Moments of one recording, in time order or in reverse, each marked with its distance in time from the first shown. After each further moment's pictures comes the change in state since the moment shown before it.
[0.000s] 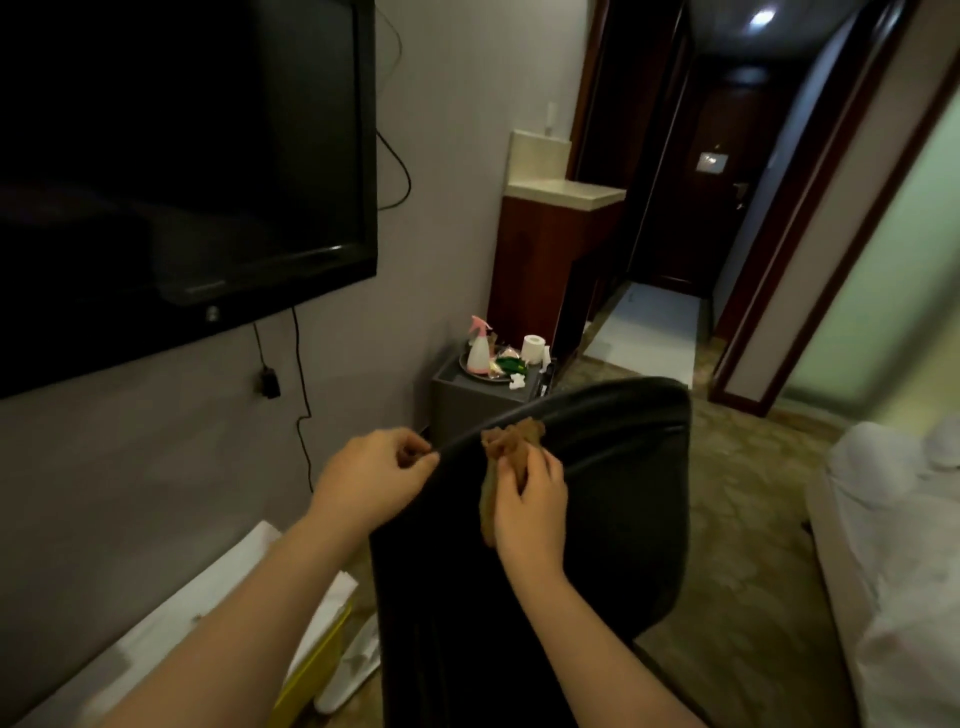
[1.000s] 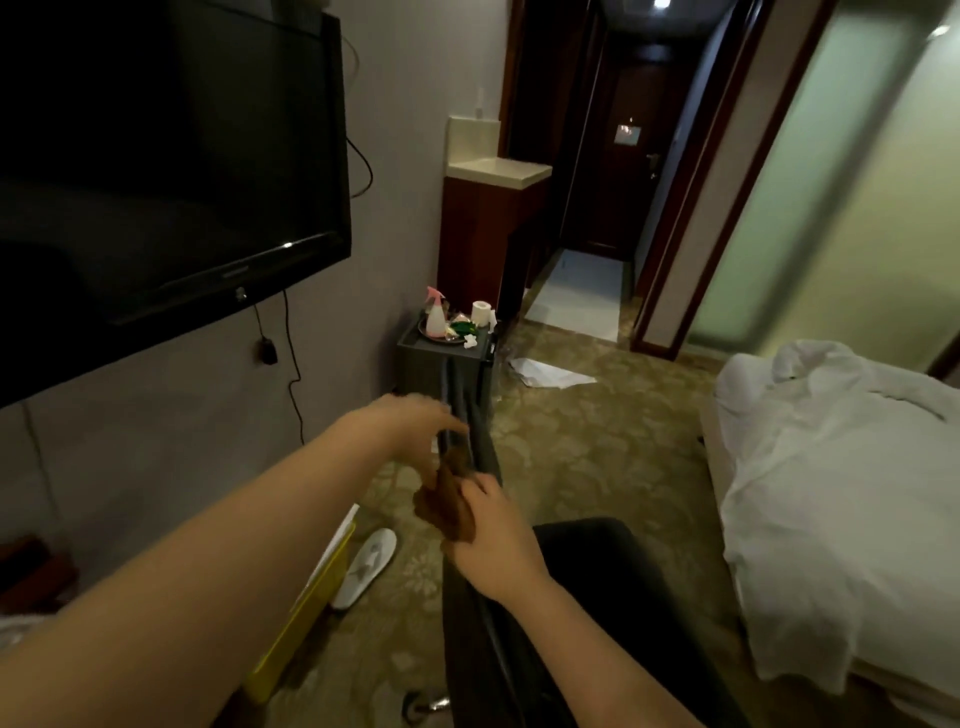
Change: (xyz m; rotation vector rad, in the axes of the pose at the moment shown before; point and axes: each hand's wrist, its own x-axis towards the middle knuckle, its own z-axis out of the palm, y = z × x) left_hand -0.166 0.048 -0.092 0.712 -0.536 0.450; right_hand -0.248 -0.066 -0.085 -0.282 -0.431 -0.152
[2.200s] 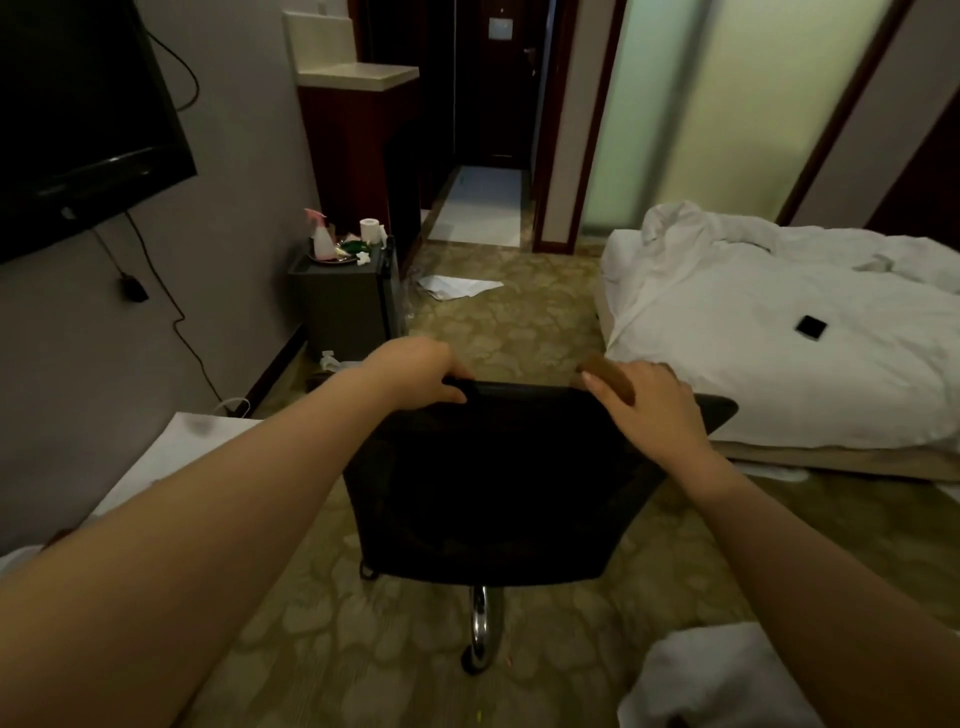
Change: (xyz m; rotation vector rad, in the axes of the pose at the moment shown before) left_hand -0.090 0.234 0.058 -0.007 0.088 0.294; right_hand -0.271 0.174 -0.130 -0.310 0.493 0.265
